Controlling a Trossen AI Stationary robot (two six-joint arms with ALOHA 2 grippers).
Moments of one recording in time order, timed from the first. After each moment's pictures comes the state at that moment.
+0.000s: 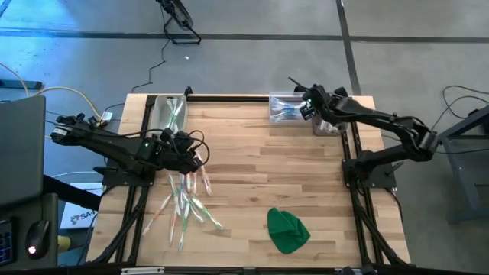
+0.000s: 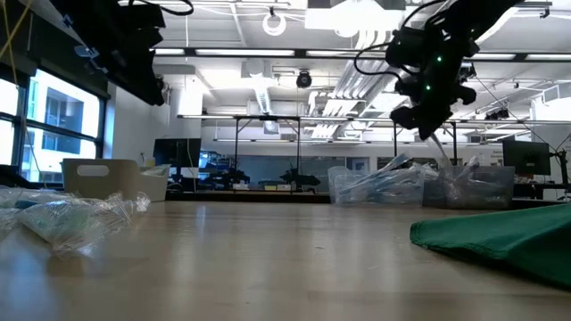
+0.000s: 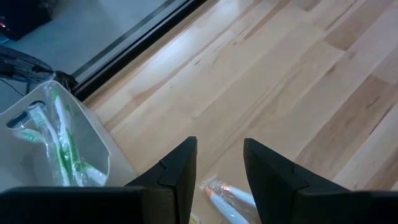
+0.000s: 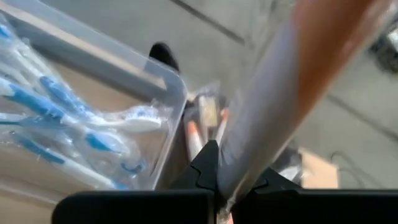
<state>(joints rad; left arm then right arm) -0.22 1.04 0.82 -0.87 -0.80 -0.79 -0.67 1.30 0.88 -0.59 0.69 0.27</state>
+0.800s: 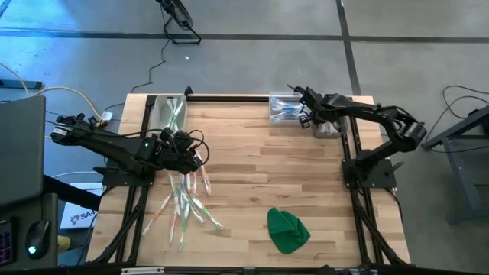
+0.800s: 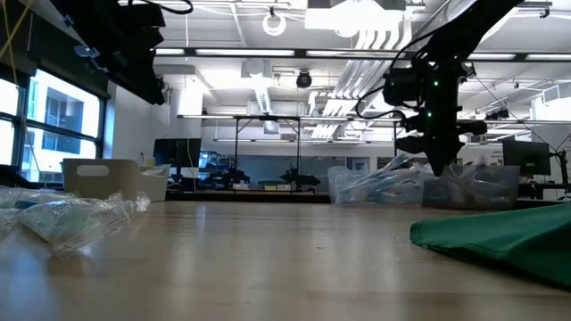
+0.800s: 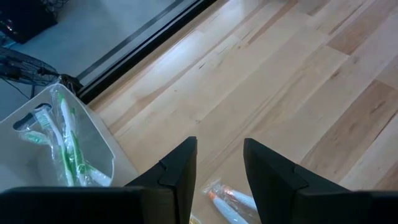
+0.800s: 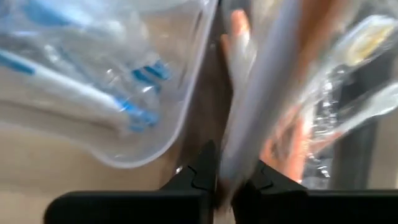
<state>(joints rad) -0.22 1.04 0.82 -0.87 -0.82 -0.79 -0.76 1.47 0.88 -0.75 0.42 0.47</state>
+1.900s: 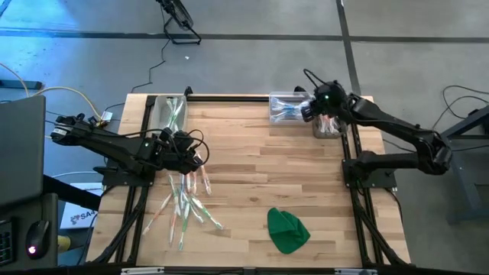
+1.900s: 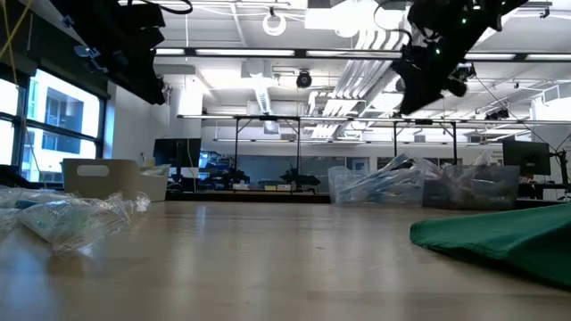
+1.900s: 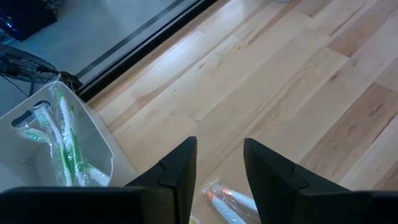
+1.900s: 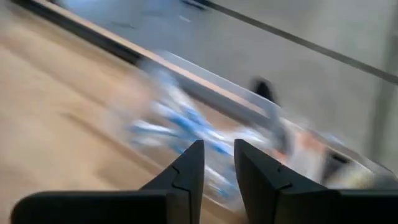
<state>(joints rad) -0.22 1.04 0.82 -0.87 -0.82 -0.81 -0.68 1.09 0.88 -0.53 0.26 0.25</state>
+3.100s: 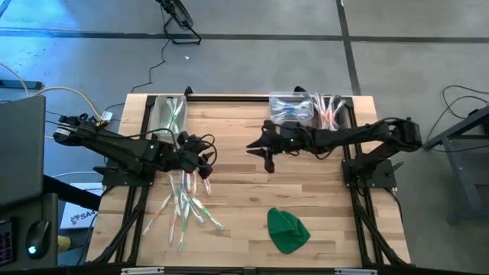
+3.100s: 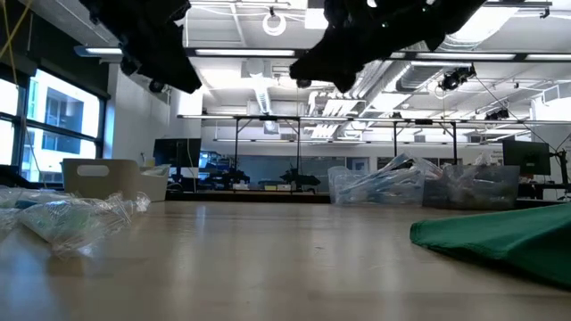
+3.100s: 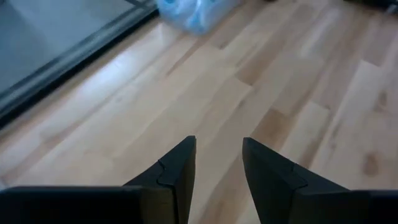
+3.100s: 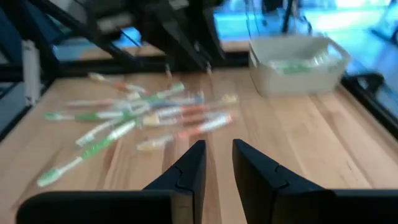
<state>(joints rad) -0.22 1.10 0.82 -0.49 -0.68 -0.60 -0.10 1.48 0.88 0.27 -0.09 0.04</state>
